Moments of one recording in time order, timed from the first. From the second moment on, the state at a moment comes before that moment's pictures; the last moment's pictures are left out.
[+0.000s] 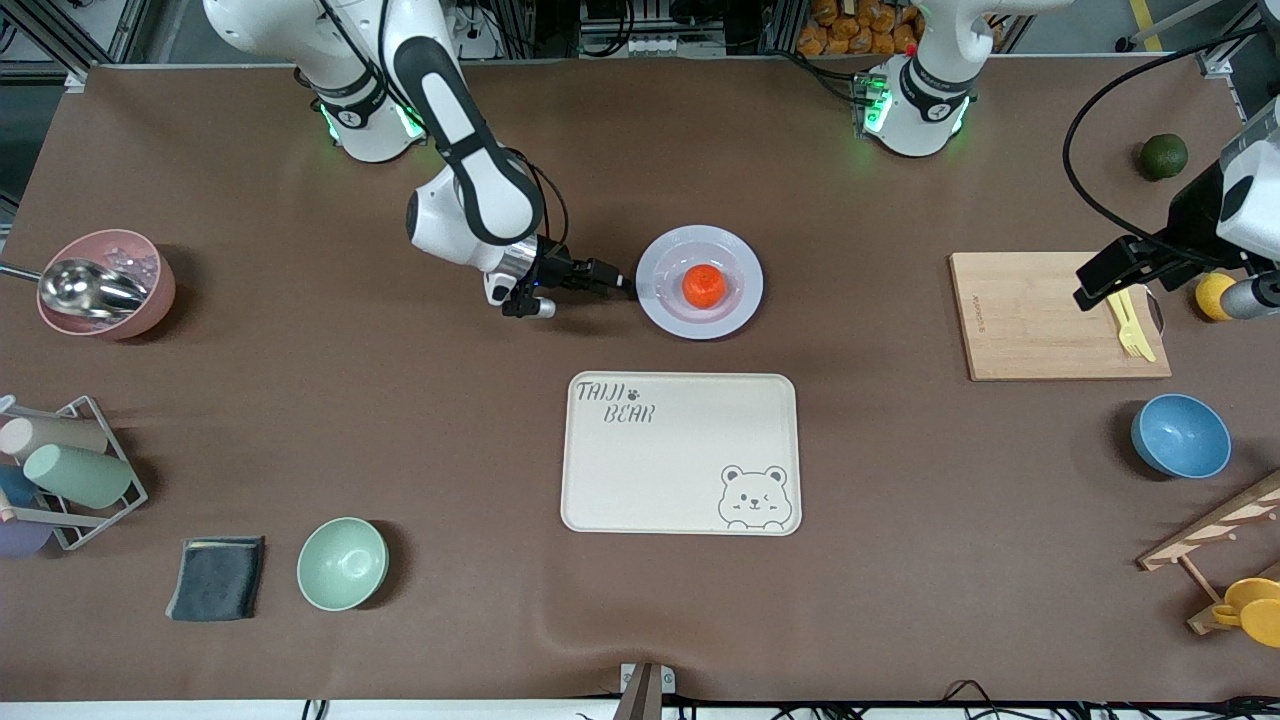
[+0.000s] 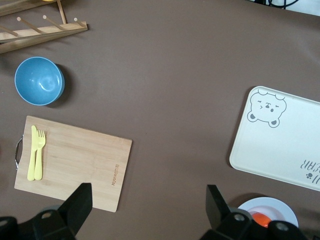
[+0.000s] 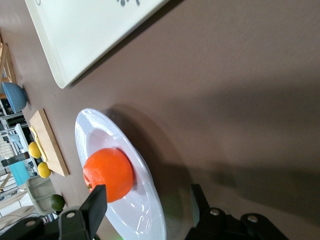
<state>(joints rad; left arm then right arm) -0.05 0.01 -0.03 -1.58 0.01 1.66 -0.32 0.93 0.40 -0.14 -2.25 1.90 2.50 -0.63</state>
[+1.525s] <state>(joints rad) -0.05 0.00 -0.03 -1.60 0.01 1.67 -0.31 1.06 0.48 -0.14 -2.18 2.07 2.55 -0.63</state>
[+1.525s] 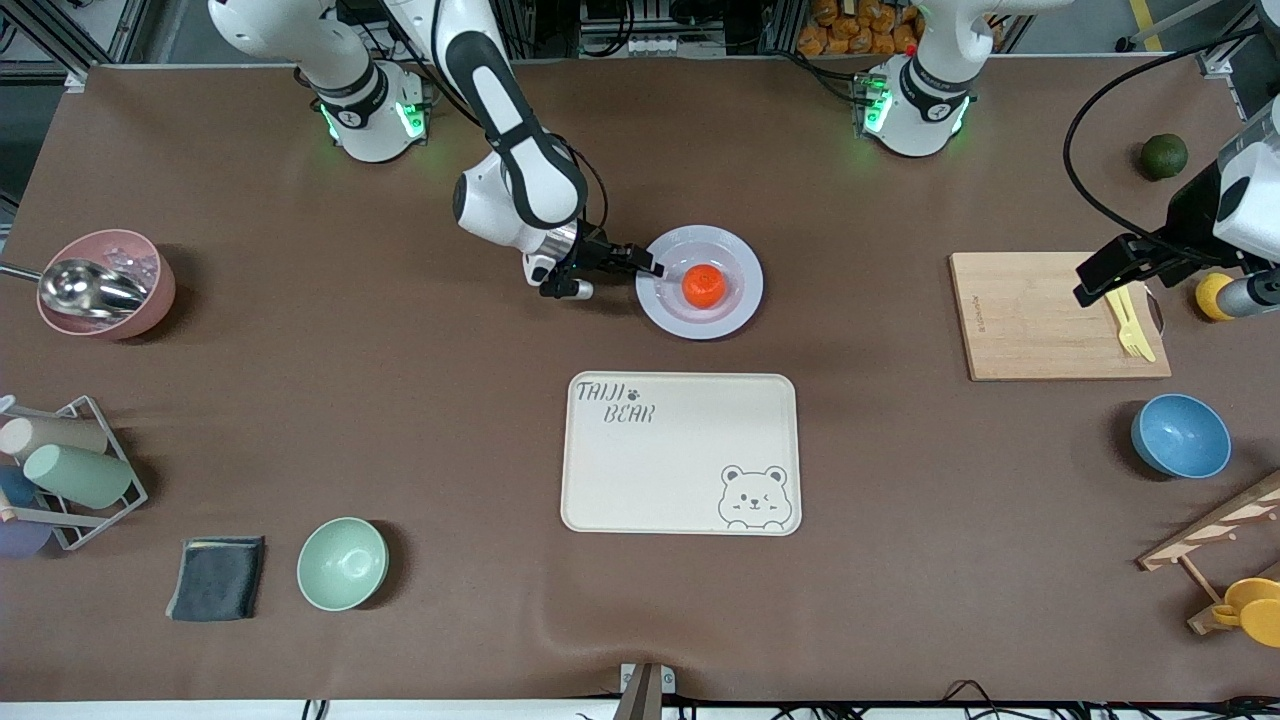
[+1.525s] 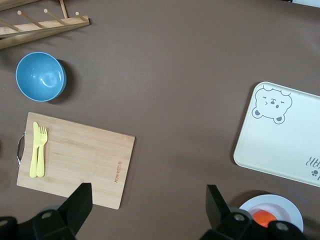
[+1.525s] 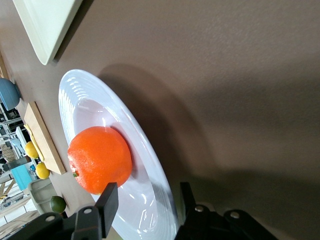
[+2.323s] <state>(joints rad) -0.05 0.00 -0.03 -1.61 0.01 1.68 -0.31 1.08 0.52 -0.14 -2.13 2.11 2.58 -0.64</state>
